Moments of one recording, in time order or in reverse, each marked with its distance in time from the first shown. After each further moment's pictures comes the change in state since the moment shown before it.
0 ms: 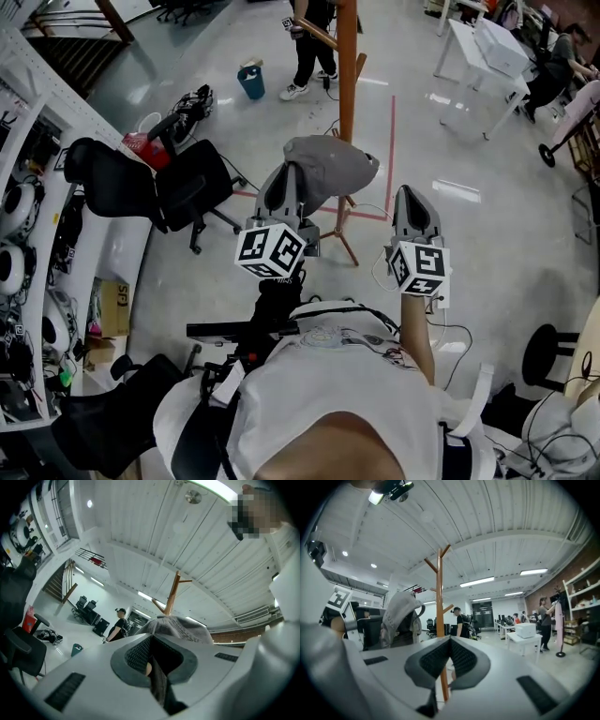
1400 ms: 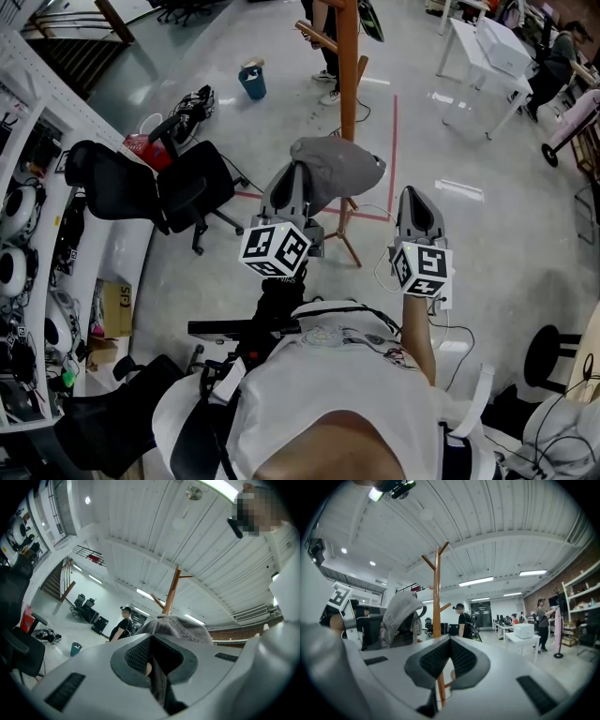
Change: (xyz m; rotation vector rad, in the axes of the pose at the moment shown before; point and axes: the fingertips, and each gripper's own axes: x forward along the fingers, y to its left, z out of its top) left arm 0.018 -0.007 -0.011 0.006 0.031 -0.021; right arm 0.008 -0.014 -0.003 -0.013 0.007 -0.022
